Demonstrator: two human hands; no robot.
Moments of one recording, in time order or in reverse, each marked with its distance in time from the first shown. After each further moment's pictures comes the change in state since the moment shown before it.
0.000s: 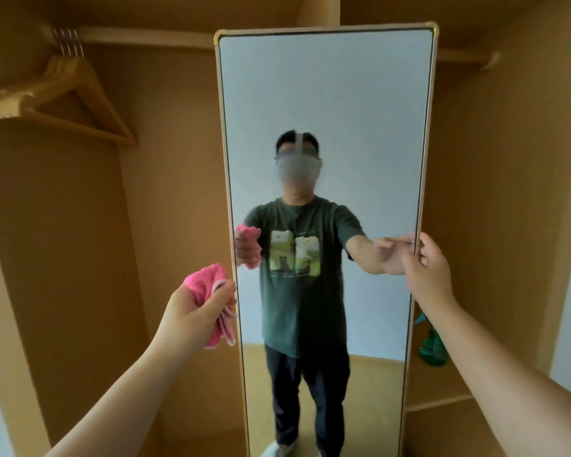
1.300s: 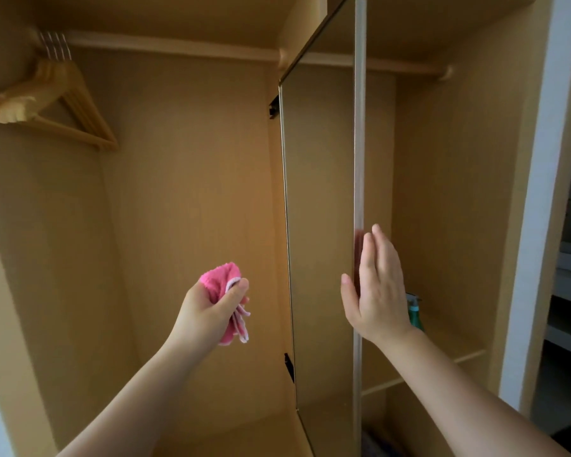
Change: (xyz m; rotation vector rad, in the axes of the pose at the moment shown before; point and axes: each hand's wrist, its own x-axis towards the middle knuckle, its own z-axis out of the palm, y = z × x) left_hand -0.012 0.002 -0.026 -0.040 -0.169 0.033; right_hand -0.133 -0.063 0.046 -0.608 0.263 -0.781
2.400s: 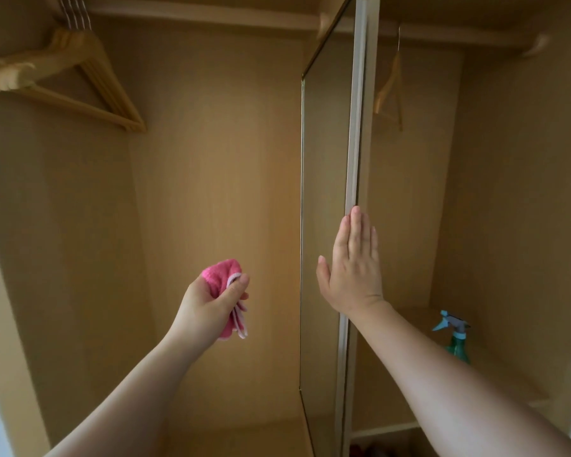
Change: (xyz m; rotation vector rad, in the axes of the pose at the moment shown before) left_hand 0.055 -0.037 0.013 0.032 0.138 -0.113; right_hand 0.050 0.010 0.126 -0.046 -0.207 -0.056
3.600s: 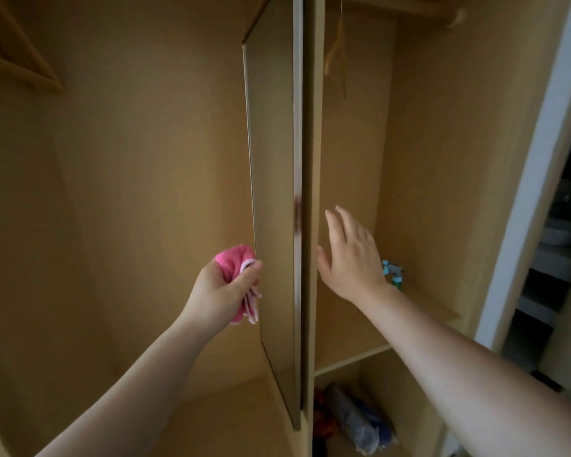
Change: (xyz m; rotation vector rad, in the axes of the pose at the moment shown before) left_hand -0.023 -0.012 0.041 -0.091 -0.279 0.042; right_hand -0.057 0.020 -0.065 -0.122 -0.268 0.094
